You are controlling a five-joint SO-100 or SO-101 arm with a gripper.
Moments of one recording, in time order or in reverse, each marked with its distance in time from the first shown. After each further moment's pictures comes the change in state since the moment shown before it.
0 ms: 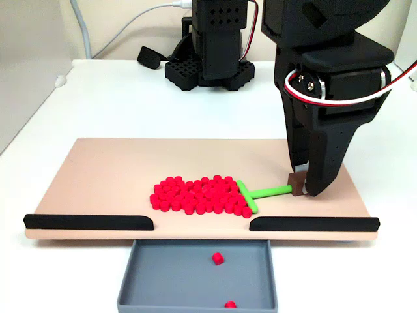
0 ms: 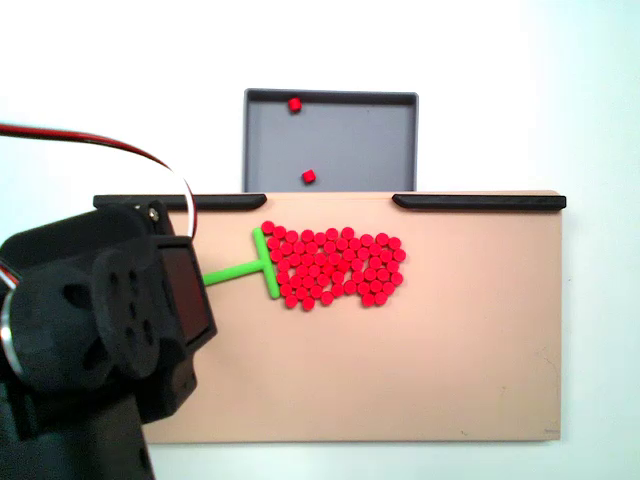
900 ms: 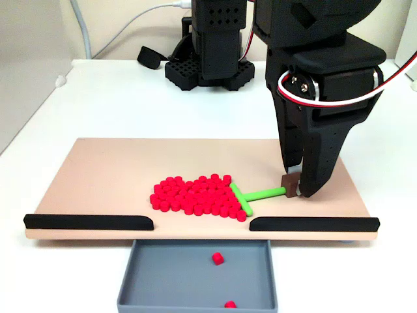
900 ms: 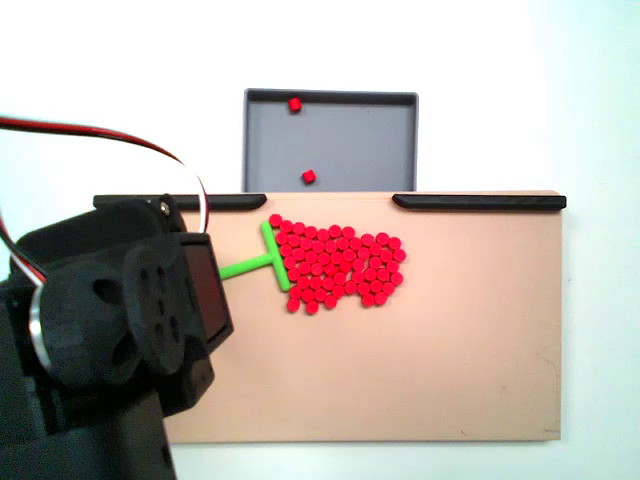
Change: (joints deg) arm 1.2 0.0 0.0 0.0 -3.6
